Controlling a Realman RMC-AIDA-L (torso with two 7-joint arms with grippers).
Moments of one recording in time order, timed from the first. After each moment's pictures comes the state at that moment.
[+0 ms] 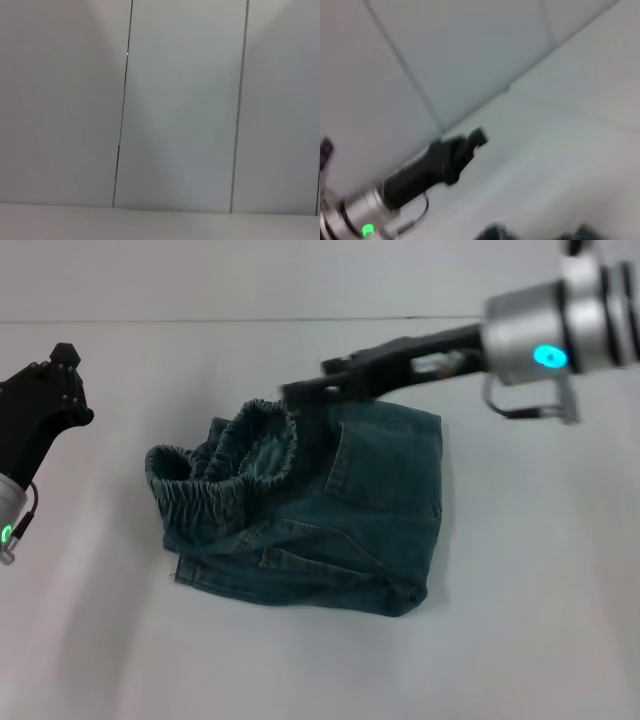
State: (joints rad) left arm -0.33 -2.18 1.20 0.41 0.49 1.02 -0.51; right arm 0.72 2.09 -1.19 -1.00 -1.95 -1.29 2.26
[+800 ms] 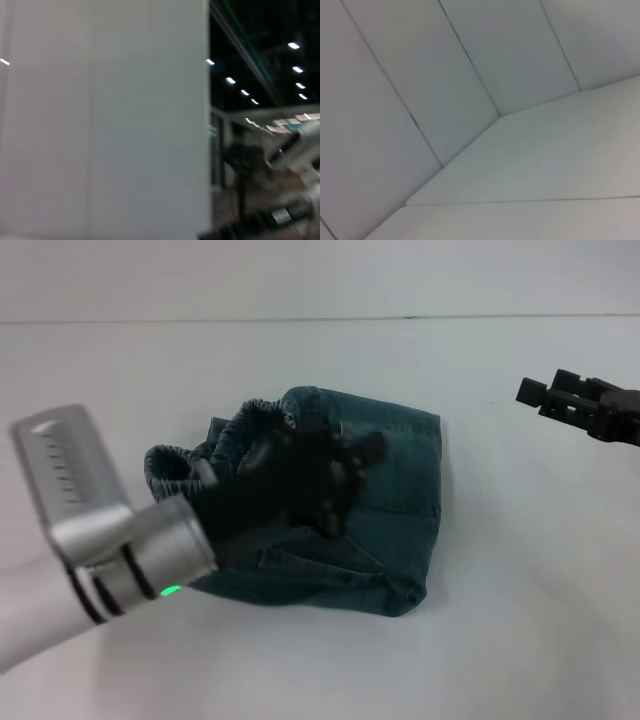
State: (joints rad) left arm -0.45 -2.17 1.44 0.42 0.98 1.36 -0.70; right arm 0.30 2.09 -0.85 -0.84 -1.60 -1.32 1.71
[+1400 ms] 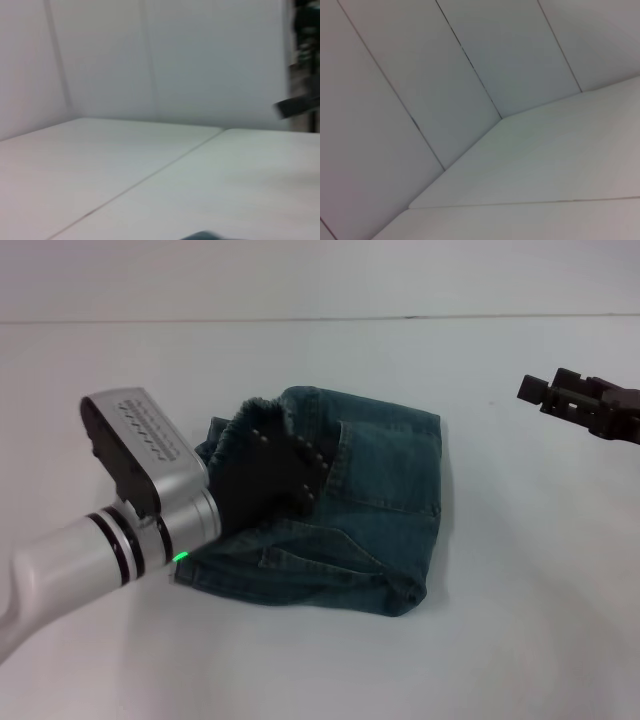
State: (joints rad) left arm -0.50 -2.18 1.51 0.46 0.97 0.87 -0.70; right arm 0.30 2.09 -0.84 -0.83 -1.60 -1.33 1.71
